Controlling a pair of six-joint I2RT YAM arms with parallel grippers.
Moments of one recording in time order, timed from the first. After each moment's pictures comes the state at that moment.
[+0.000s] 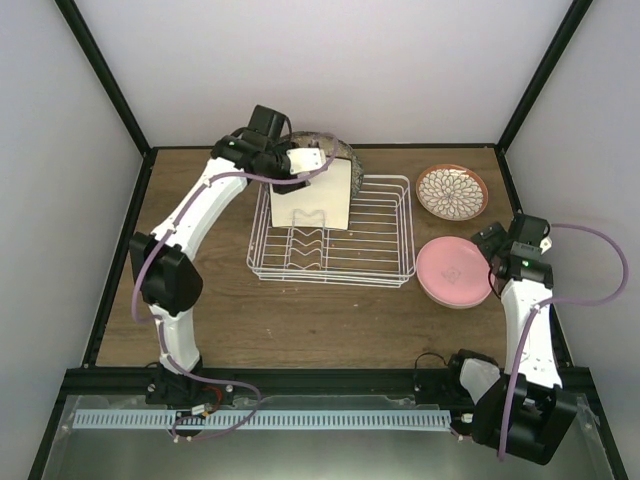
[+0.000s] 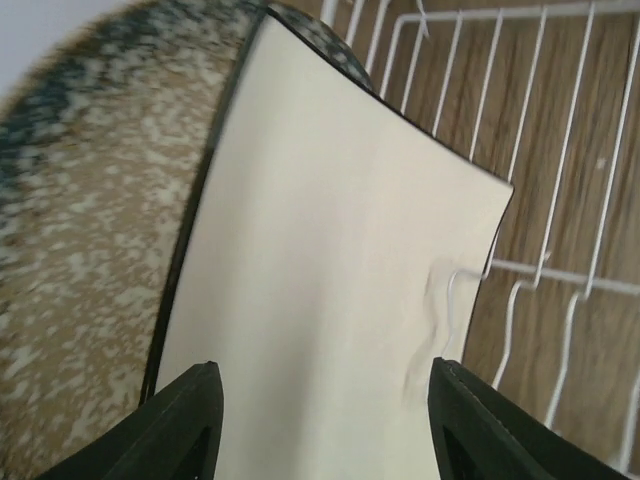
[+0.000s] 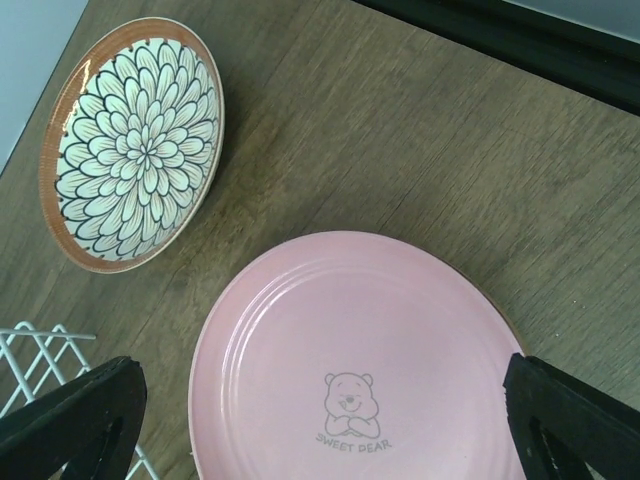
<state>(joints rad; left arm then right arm) -0.44 1.92 1.99 -0.90 0.26 0.92 -0.32 0.98 0.79 -0.64 0.04 0.71</state>
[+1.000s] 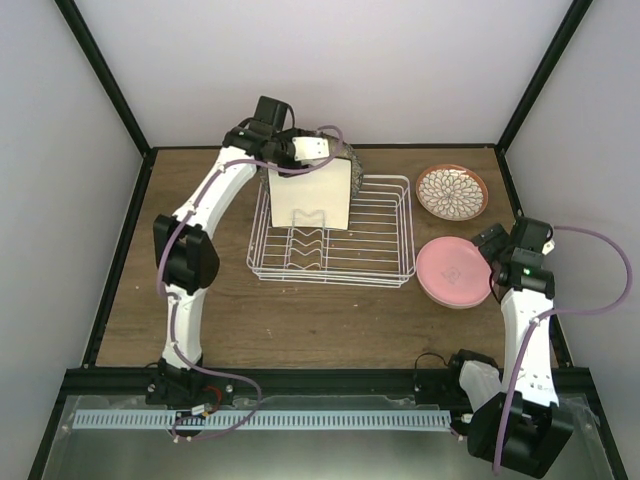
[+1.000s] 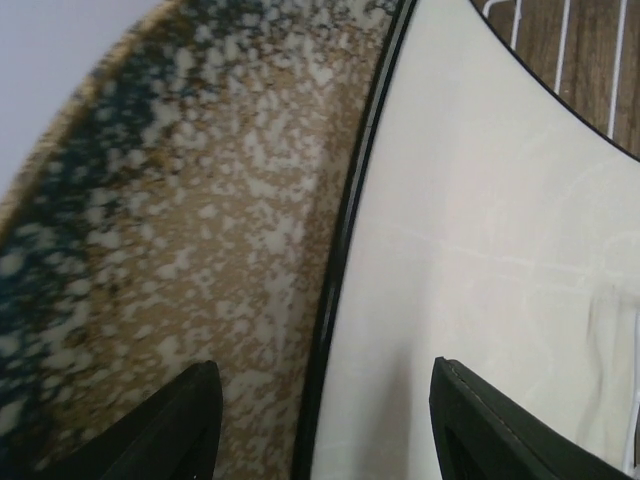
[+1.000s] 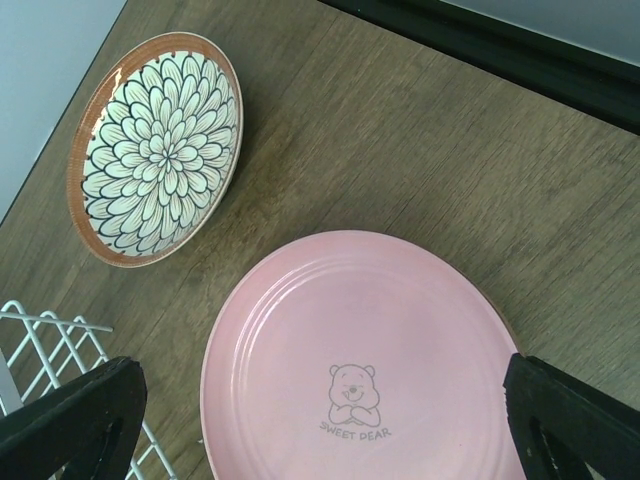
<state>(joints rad) -0.39 2.14 2.17 -0.81 0.30 1.09 -0.32 0.90 0.79 -0.67 0.03 0.69</state>
